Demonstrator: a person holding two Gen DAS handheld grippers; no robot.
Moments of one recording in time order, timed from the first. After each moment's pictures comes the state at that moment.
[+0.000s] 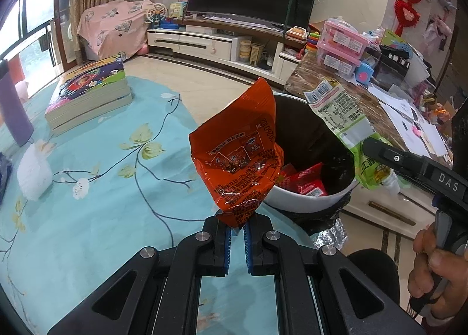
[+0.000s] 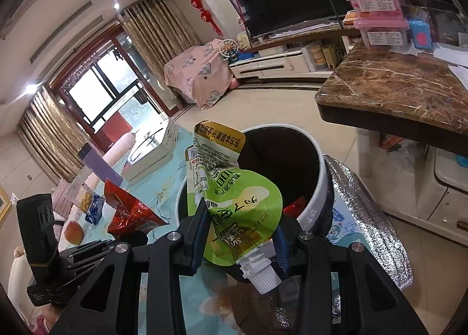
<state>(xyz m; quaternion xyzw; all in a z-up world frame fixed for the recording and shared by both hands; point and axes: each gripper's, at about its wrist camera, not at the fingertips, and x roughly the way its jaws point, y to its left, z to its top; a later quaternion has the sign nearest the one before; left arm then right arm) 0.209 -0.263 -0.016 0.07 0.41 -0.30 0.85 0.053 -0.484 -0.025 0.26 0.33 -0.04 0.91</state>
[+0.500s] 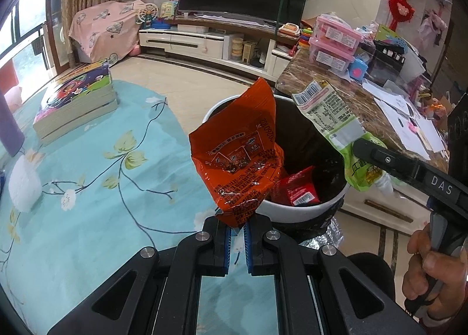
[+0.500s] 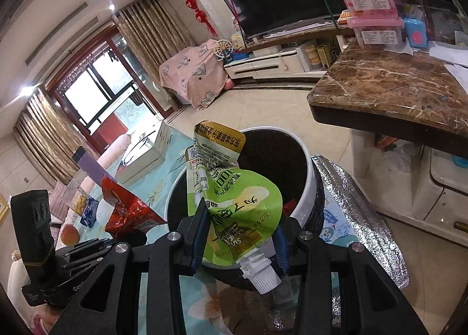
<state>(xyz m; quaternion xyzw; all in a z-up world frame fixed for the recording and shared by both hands) 0.212 -0.279 -0.016 0.08 0.42 -0.32 0.85 0.053 -0.490 -0.027 0.26 0.33 -0.05 0.91</state>
